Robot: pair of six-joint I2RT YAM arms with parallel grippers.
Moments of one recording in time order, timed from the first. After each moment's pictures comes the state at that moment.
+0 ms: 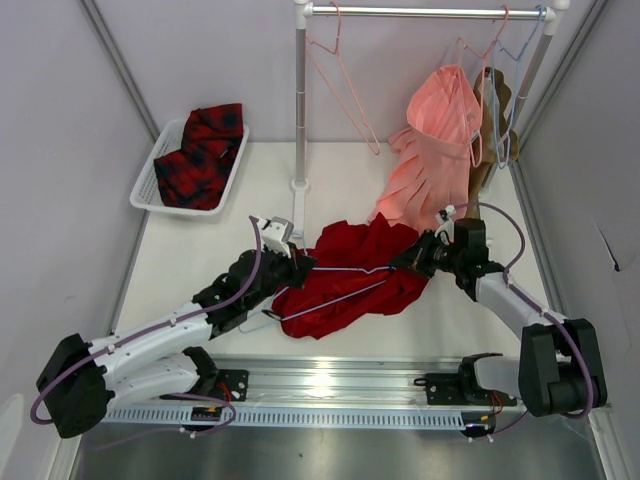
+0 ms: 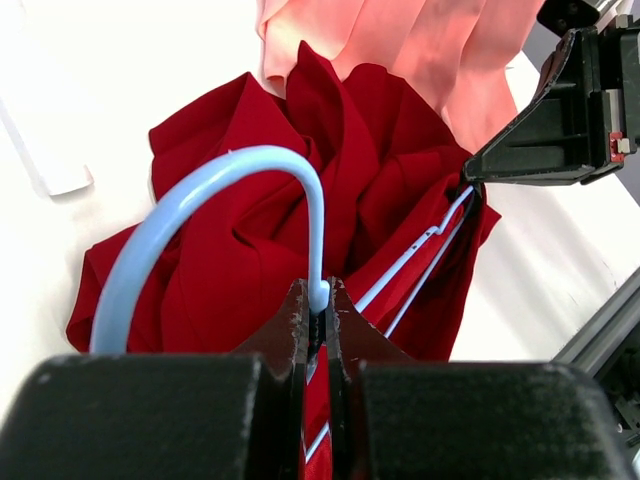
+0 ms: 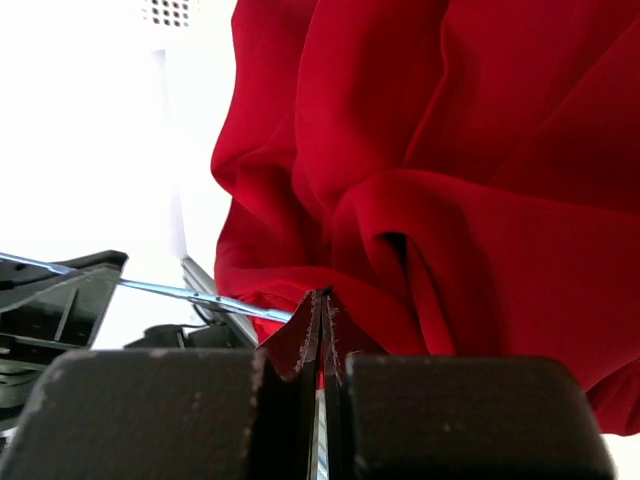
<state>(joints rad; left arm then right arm) -0.83 0.98 0.52 0.20 -0.15 -0.43 0.14 1.23 0.57 0.04 -0.70 0.77</state>
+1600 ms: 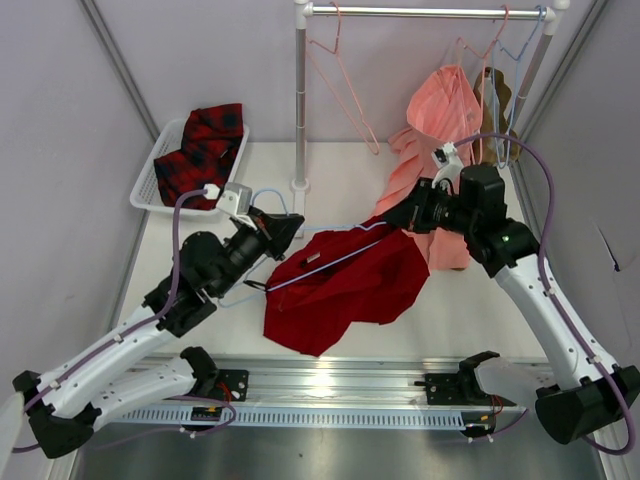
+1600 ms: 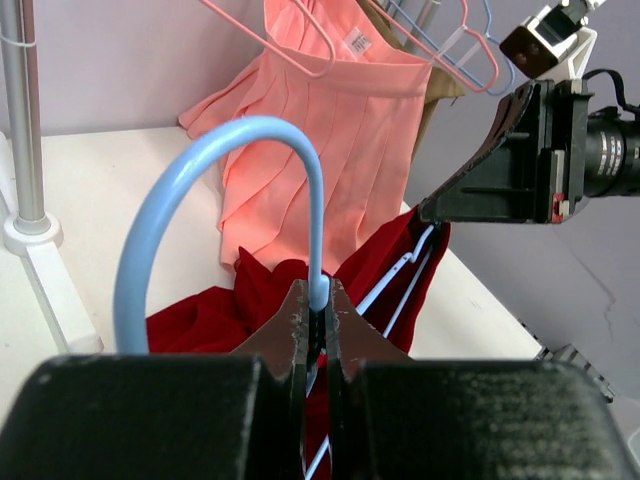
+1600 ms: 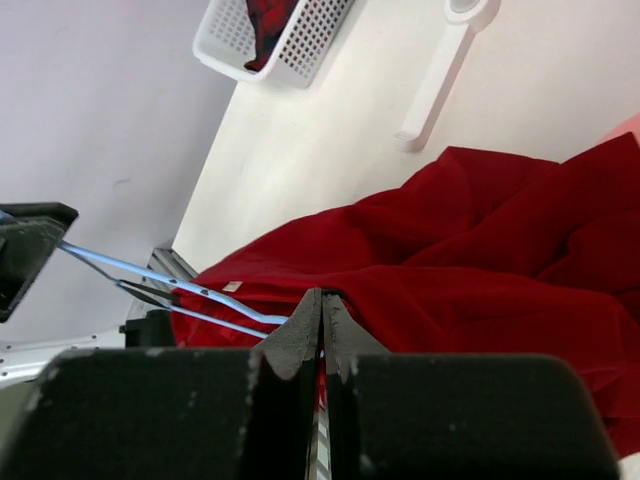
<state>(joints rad) -0.84 0.79 0.85 0.01 -0.18 -0.38 0.37 1.11 1.20 -0.47 -0.47 0.53</state>
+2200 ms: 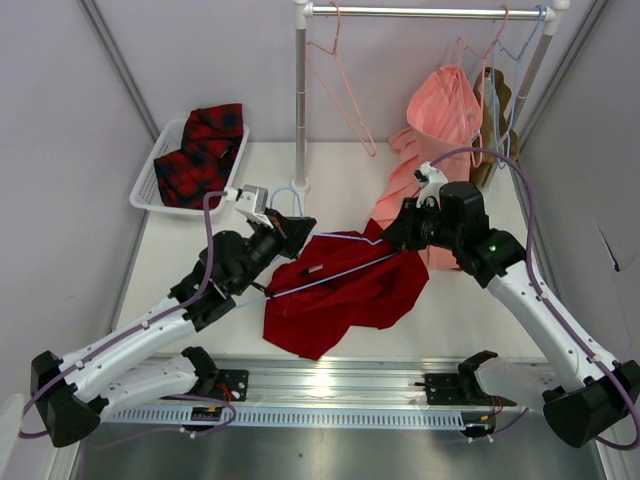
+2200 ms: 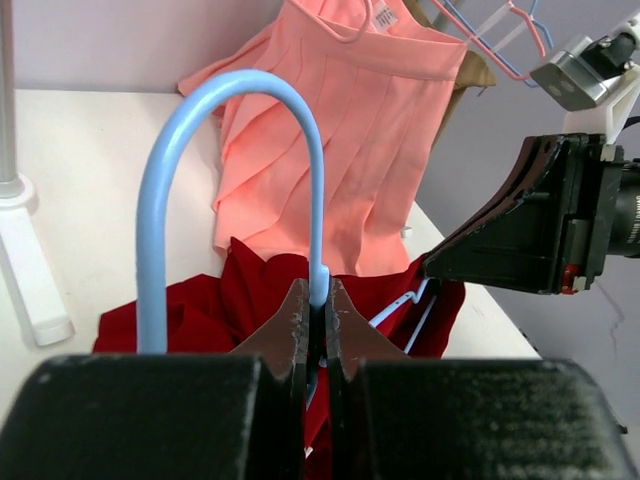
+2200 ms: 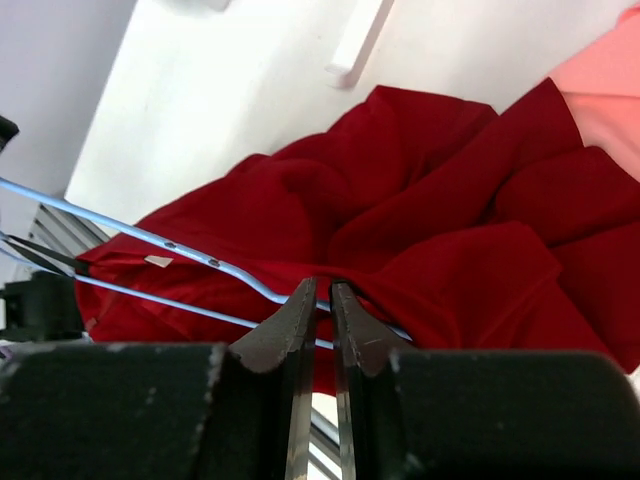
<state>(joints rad) -0.83 0.90 0.77 0.16 -0.21 -0.47 0.48 1.09 1.12 -0.53 -0.29 0.39</state>
